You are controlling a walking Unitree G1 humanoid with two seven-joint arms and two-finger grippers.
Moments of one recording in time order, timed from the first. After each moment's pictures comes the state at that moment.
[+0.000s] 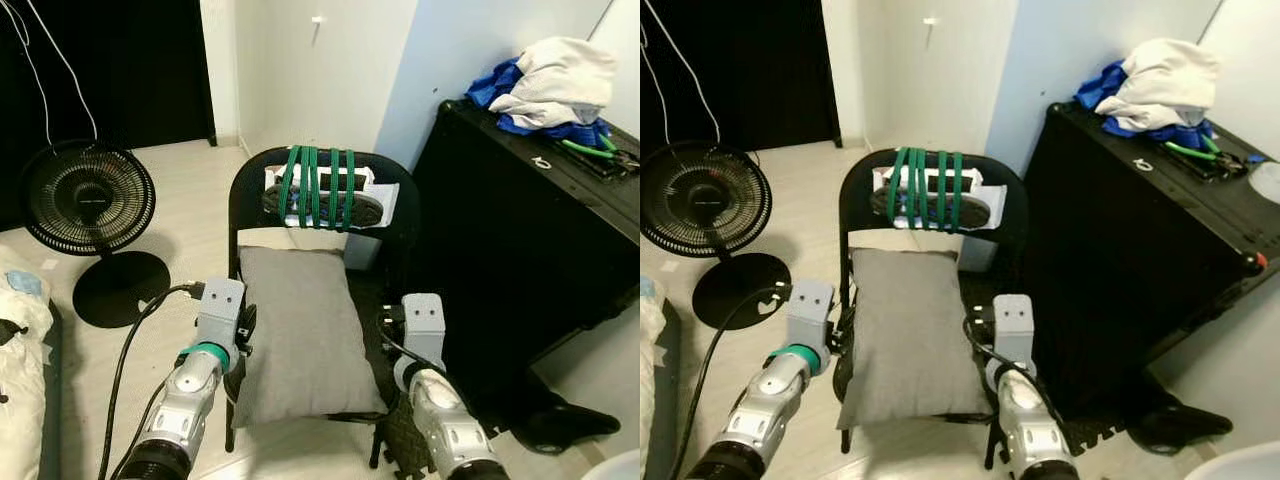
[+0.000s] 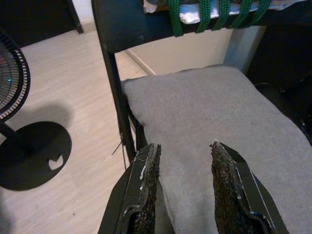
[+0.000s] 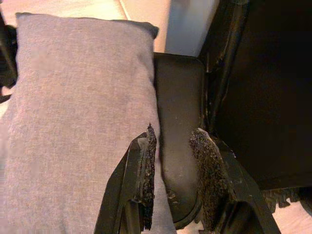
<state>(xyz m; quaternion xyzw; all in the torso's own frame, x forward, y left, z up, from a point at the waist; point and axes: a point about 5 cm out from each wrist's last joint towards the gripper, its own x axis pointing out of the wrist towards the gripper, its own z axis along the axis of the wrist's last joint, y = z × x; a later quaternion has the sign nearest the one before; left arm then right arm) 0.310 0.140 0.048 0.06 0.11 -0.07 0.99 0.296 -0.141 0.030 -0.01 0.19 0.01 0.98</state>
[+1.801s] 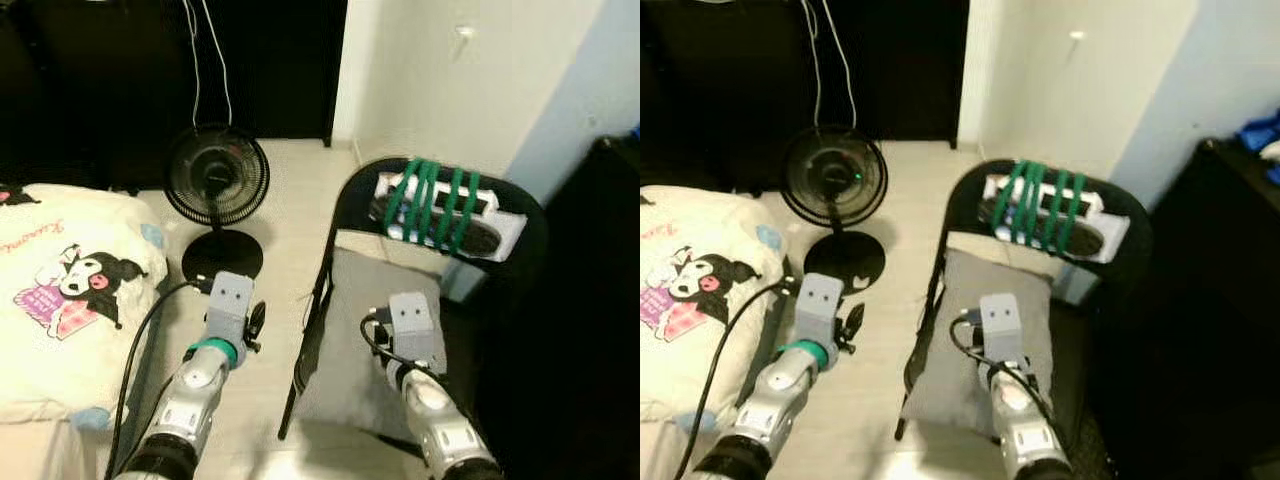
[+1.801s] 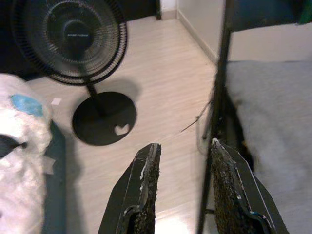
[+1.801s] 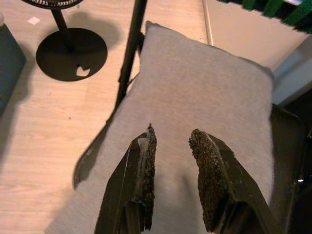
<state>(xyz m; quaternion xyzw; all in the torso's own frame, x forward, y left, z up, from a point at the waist) 0.316 0.134 0.053 0.06 0.11 -0.09 0.99 0.297 -0.133 0.028 -0.05 0.18 0.01 0.98</state>
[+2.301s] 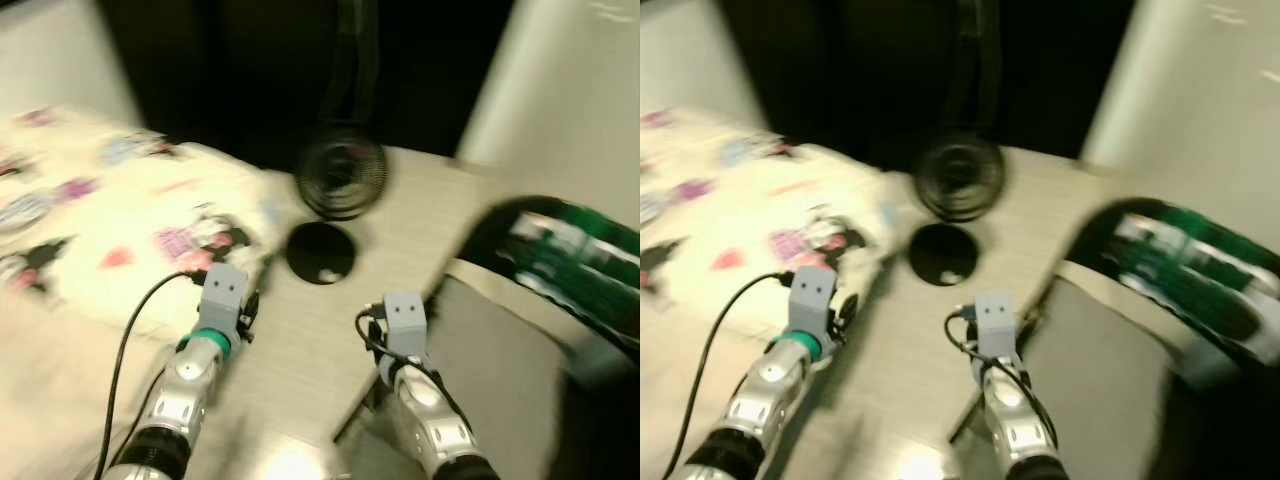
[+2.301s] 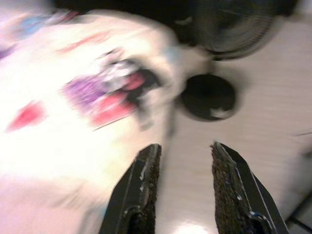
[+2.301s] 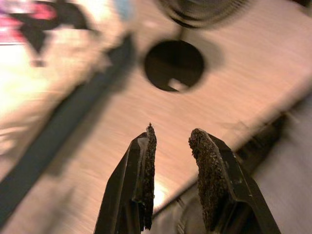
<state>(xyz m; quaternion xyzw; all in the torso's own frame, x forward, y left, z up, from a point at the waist) 0.315 0.136 0.051 0.06 0.11 -0.09 0.99 0.301 -0.132 0.033 -0.04 0.16 0.01 0.99</state>
